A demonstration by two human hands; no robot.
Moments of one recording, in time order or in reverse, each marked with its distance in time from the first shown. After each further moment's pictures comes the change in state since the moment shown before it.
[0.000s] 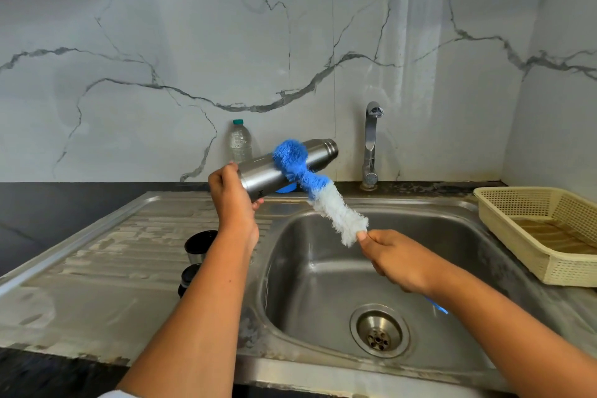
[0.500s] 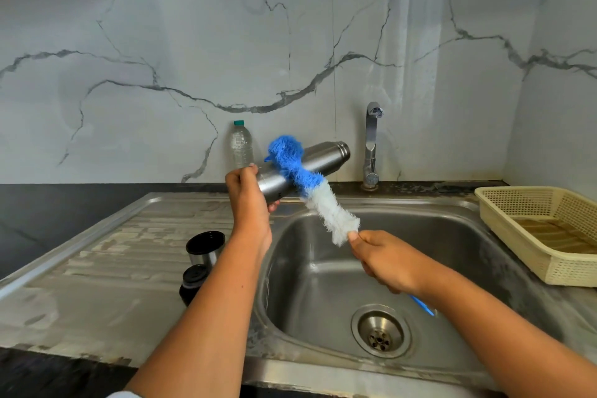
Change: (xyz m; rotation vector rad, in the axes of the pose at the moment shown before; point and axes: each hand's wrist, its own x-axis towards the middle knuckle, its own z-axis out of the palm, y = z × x) left_hand -0.010 -0.010 0.011 0.042 -0.097 -0.005; right_hand 0.001 -0.009 0.010 0.145 -0.055 0.000
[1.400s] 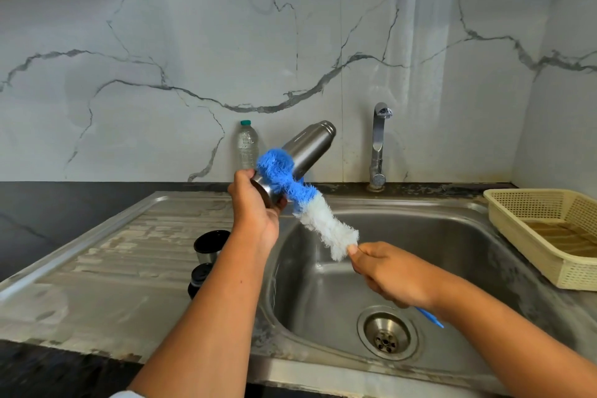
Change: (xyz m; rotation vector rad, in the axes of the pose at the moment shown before) left_hand 0.011 0.002 -0.006 -0.328 -0.023 -0.263; right_hand -0.013 -0.006 0.006 -0.040 -0.121 -0.007
